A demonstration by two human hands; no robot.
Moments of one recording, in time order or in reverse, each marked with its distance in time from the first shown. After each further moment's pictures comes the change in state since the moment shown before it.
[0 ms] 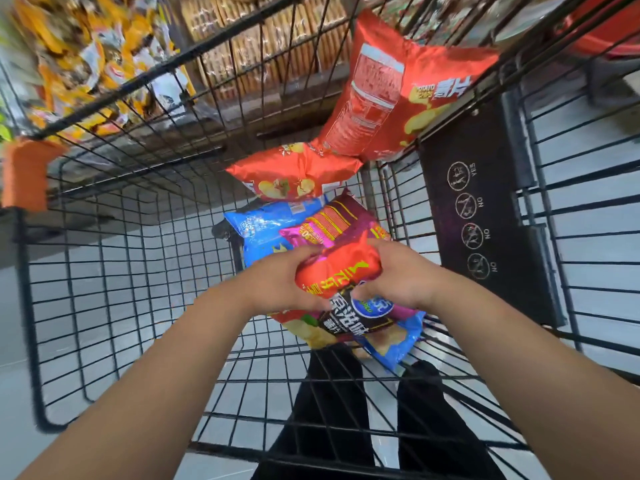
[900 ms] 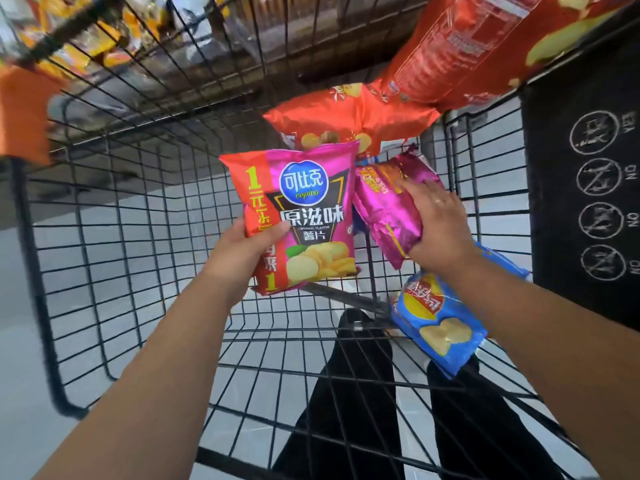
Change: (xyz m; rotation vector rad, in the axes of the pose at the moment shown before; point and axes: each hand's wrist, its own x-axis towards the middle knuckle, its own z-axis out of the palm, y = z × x) left_hand 0.007 -0.109 -0.001 -1.096 0.467 -0.273; right_hand 0.113 0.072 0.036 -0.476 0.482 -0.333
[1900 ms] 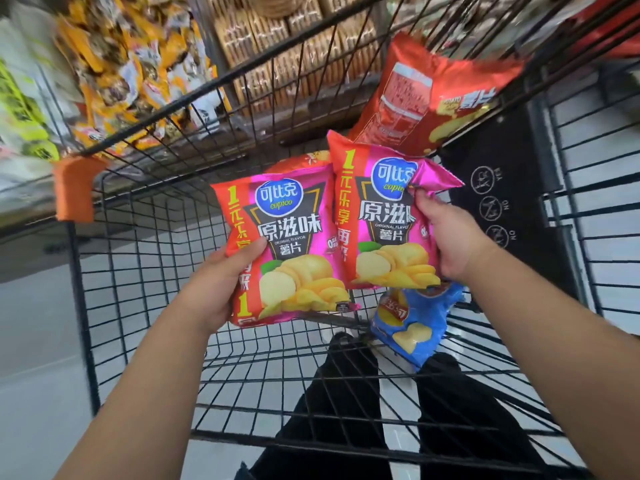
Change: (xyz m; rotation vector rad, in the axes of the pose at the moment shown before) left_hand -0.074 0.071 0.002 -0.128 -0.145 -0.022; right_hand -0.018 -0.062 -0.119 1.437 0.043 0.726
